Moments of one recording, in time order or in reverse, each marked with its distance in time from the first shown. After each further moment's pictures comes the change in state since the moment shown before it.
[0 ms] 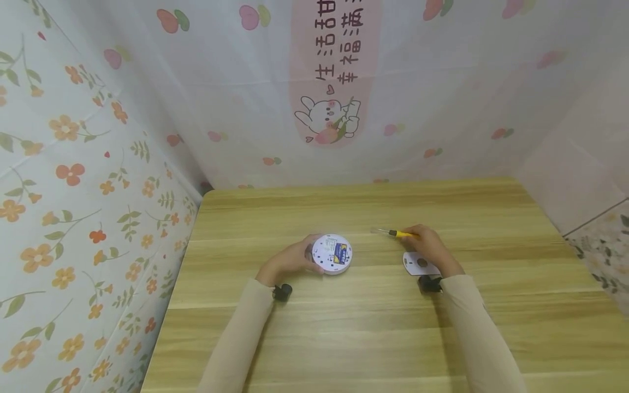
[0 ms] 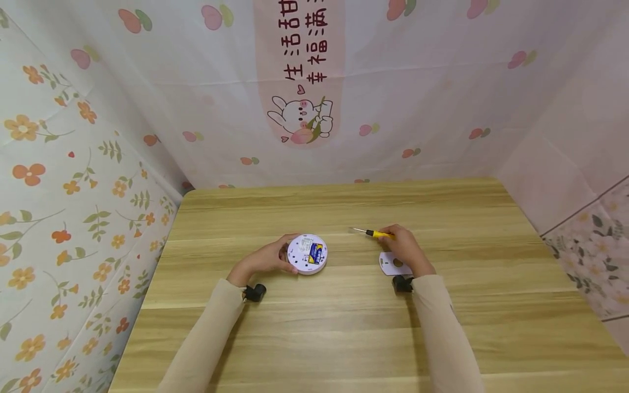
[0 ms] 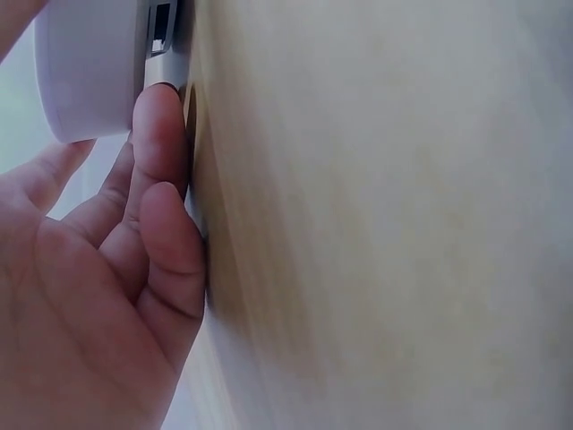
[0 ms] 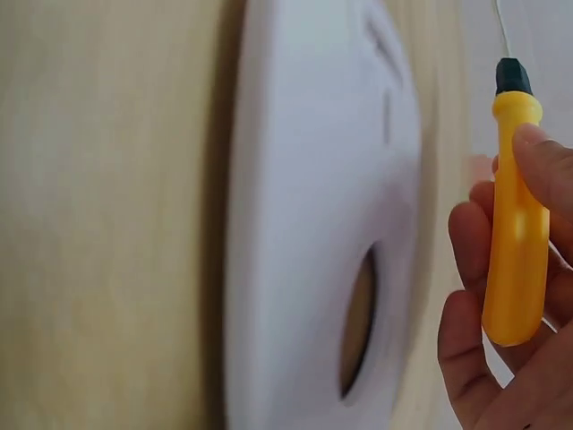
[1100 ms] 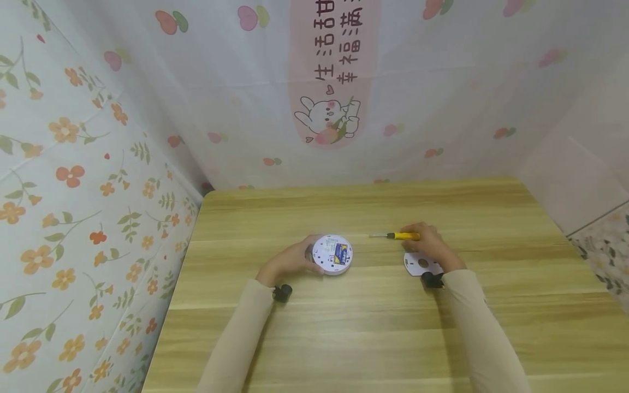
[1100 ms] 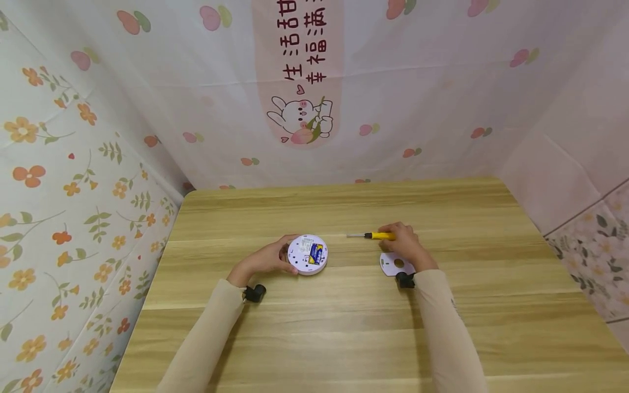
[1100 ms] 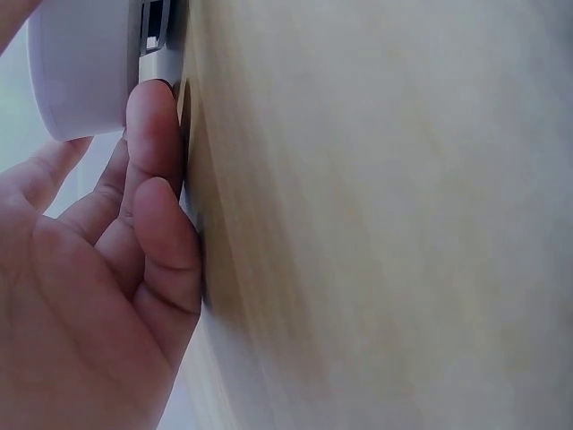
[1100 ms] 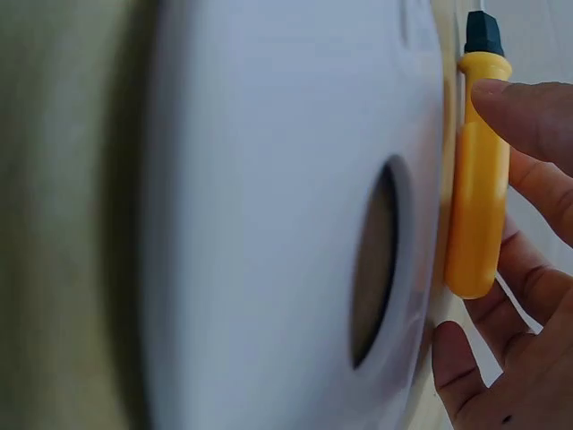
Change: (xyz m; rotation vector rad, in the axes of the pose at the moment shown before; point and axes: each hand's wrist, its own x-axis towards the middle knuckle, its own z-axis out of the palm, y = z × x) left_hand 0.000 -0.001 0.000 -0.013 -0.002 -0.005; right_hand 0.008 0.006 -0.005 -0.050 -0.083 -0.003
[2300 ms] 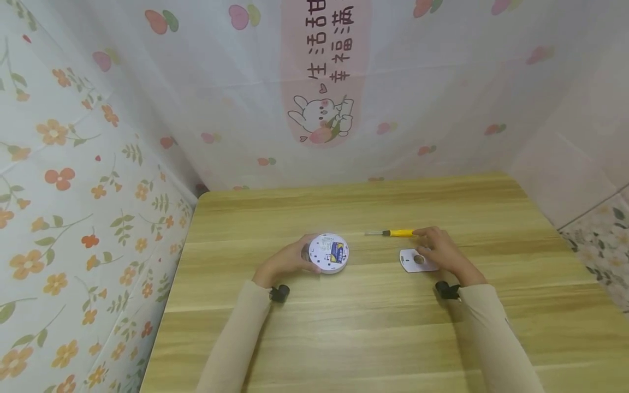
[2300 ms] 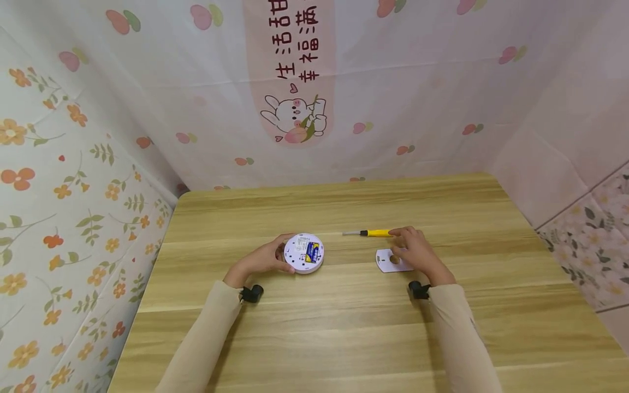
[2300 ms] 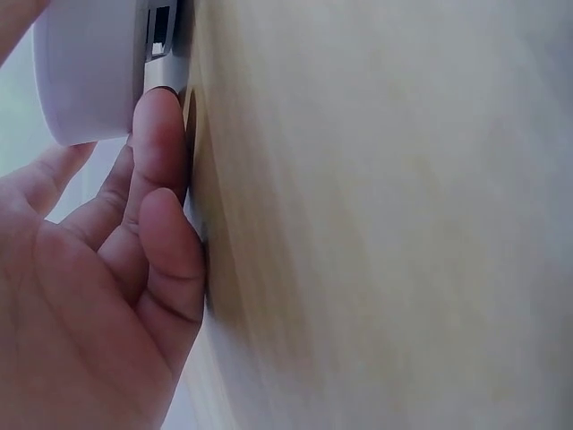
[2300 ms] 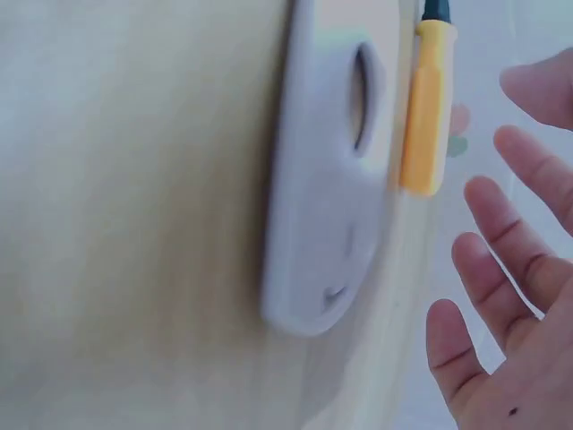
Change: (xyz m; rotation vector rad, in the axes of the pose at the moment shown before) left_hand 0.001 -0.003 0.002 0.009 0.015 -0.006; right_hand -0.046 0.009 -0.015 -0.048 0.044 -0.071
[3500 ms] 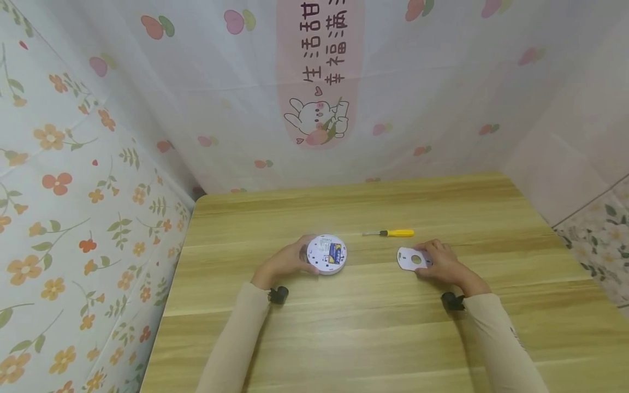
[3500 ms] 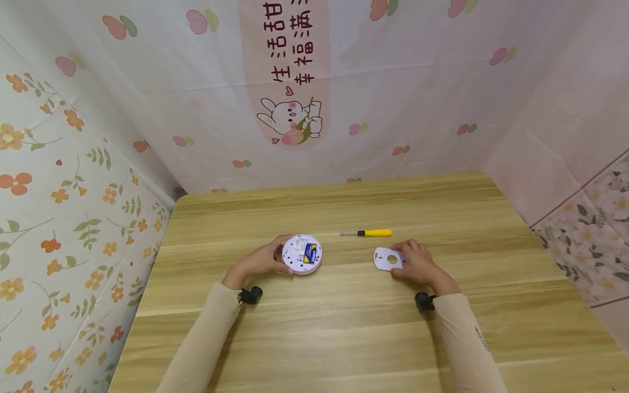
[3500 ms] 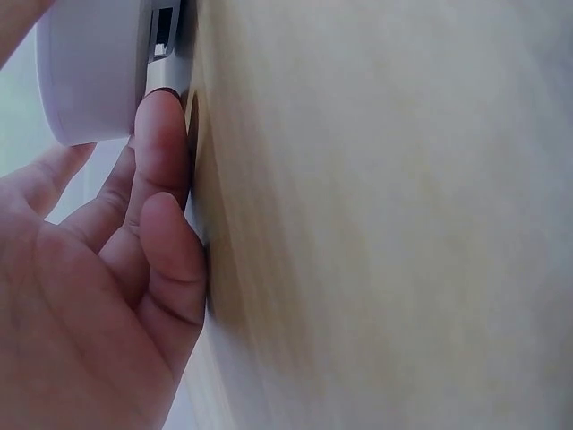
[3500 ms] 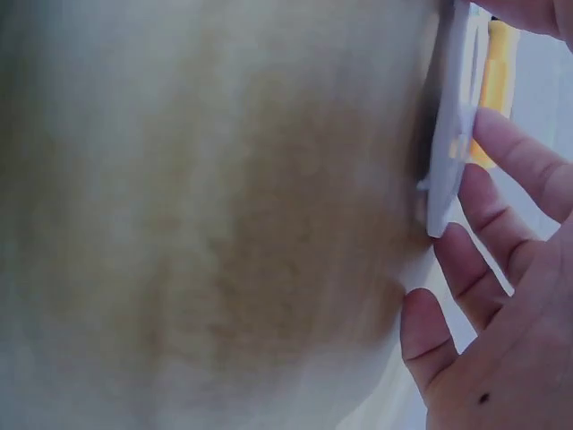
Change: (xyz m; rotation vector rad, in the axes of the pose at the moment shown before) left_hand 0.000 0.003 0.000 -0.005 -0.002 -0.002; right_hand -0.025 0.010 0.013 -0.132 -0.060 0.046
